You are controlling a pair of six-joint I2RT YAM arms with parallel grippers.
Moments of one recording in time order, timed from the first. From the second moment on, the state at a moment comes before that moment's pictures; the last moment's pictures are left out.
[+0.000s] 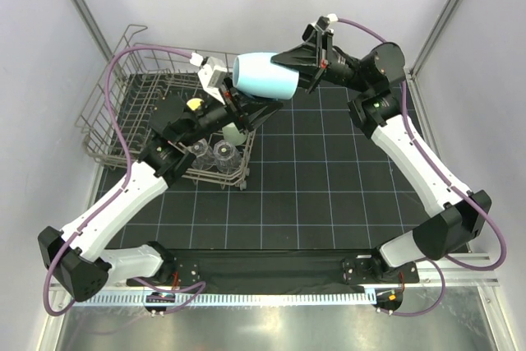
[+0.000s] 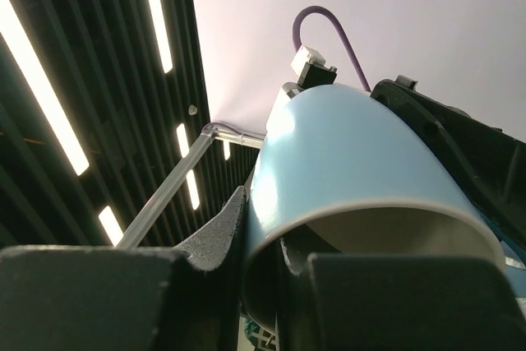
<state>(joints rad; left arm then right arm) -0.66 1.19 1.19 0.32 0.49 -0.40 0.45 1.47 1.55 0.48 -0.92 2.03</state>
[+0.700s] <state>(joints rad) -0.69 1.17 1.14 0.43 0.45 -0.40 0.46 1.44 1.48 0.53 -0.85 2.08</state>
